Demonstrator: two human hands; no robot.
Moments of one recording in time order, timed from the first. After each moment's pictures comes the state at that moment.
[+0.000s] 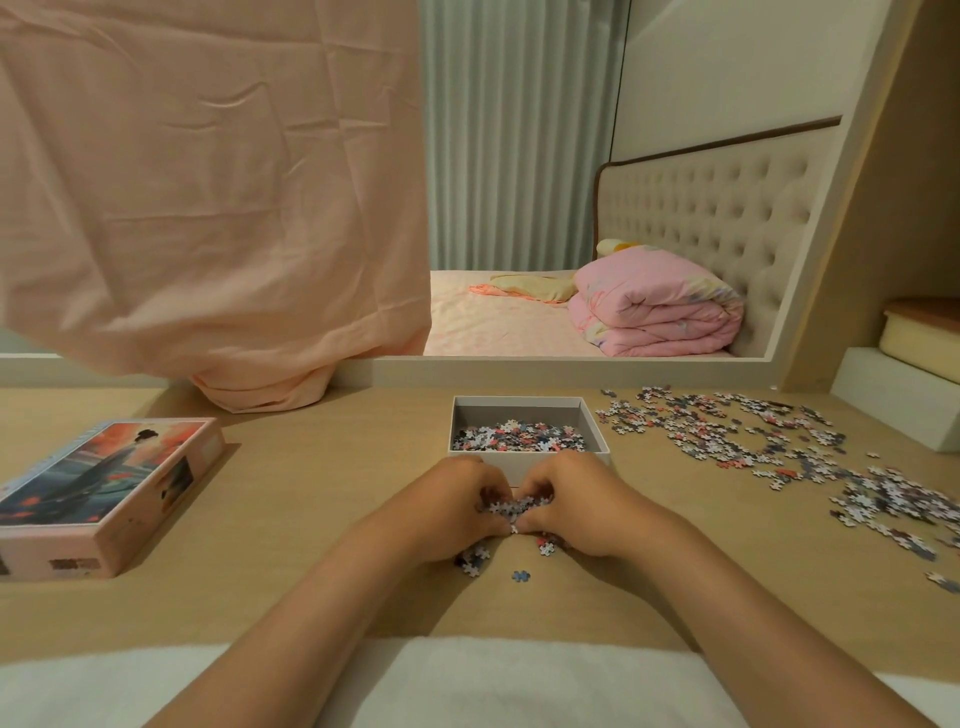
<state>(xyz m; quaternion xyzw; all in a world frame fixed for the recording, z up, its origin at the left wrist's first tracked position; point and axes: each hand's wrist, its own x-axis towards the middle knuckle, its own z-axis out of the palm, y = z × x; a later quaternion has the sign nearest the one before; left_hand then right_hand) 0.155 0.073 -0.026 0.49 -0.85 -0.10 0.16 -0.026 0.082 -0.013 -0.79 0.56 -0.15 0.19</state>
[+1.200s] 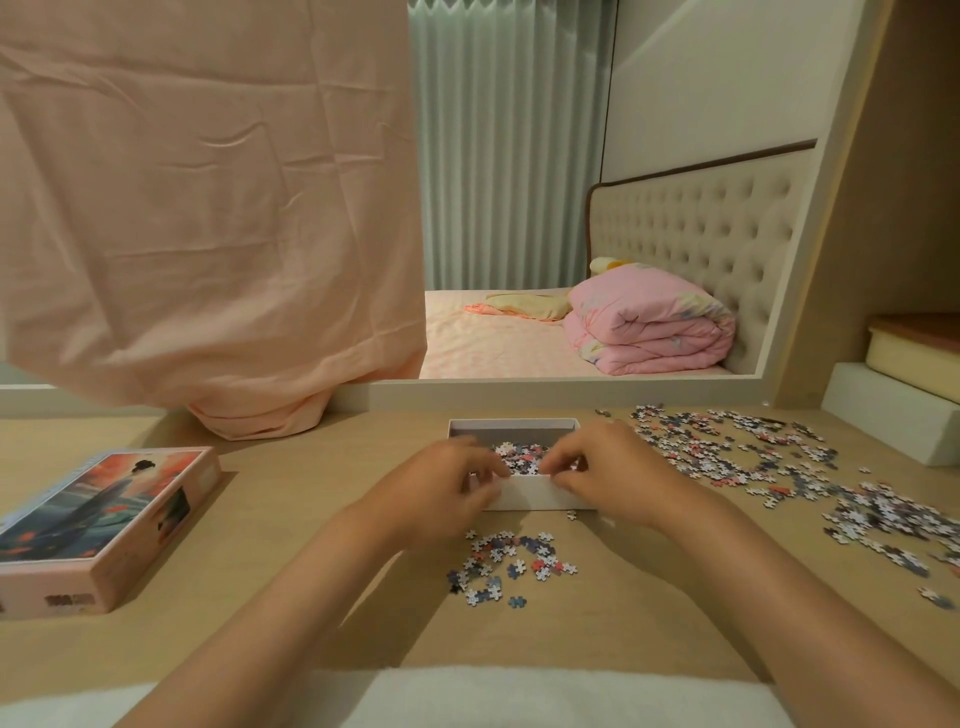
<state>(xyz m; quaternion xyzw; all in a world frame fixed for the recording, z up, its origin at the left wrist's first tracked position) 0.166 0.057 0.000 0.44 -0.86 -0.06 0.23 -0.060 0.066 0.020 -0.79 0.56 -0.23 0.11</state>
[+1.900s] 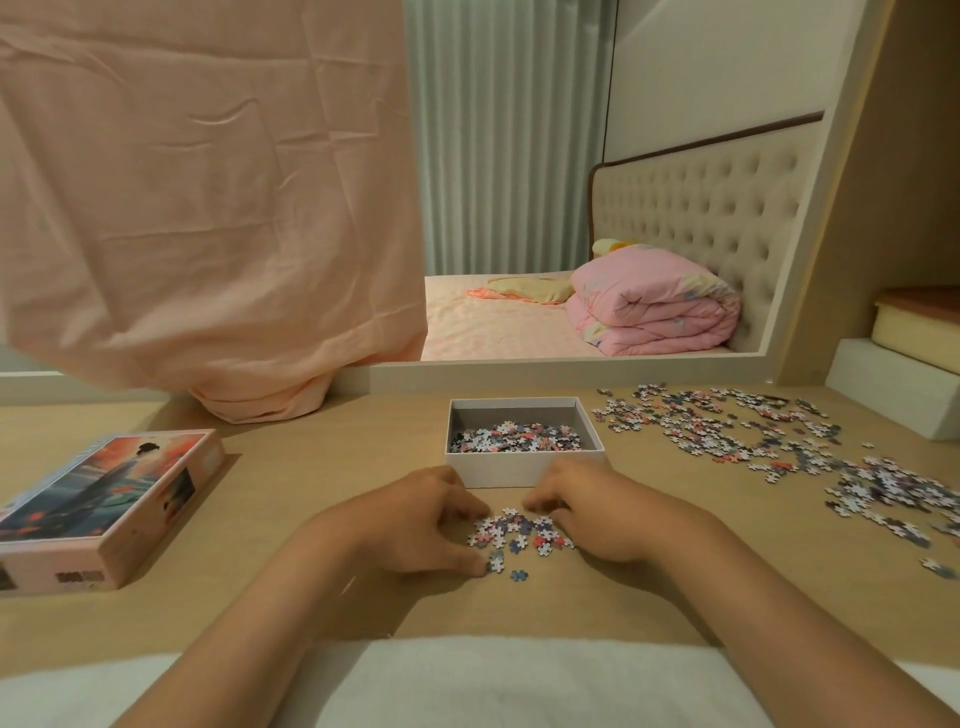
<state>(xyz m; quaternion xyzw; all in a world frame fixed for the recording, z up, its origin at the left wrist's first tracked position) 0.189 0.076 -0.020 0.47 -0.87 -0.13 0.06 -0.043 0.084 -0.013 -0.84 0.54 -0.02 0.10</state>
